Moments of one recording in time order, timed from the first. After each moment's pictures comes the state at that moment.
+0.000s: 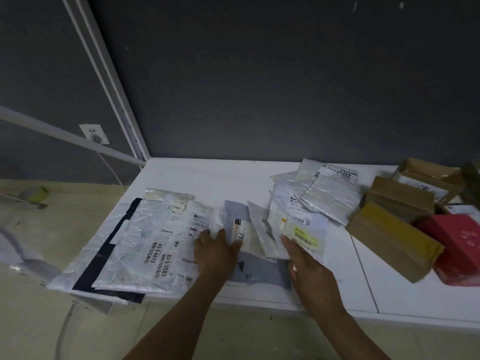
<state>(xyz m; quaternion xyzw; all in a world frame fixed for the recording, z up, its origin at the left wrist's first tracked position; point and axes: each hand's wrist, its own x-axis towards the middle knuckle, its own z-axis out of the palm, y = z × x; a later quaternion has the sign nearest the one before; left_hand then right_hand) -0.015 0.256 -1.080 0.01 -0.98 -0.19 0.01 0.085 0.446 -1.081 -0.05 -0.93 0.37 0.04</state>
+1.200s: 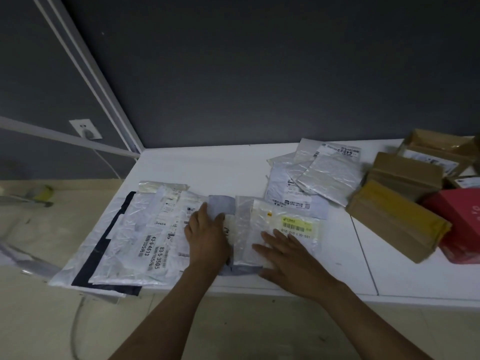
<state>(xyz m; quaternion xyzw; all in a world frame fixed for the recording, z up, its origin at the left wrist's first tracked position) -0.015 0.256 -1.083 -0.08 -0.98 -0.13 0.10 0.062 0.453 -1.102 0.16 -0.96 0.19 -0.10</state>
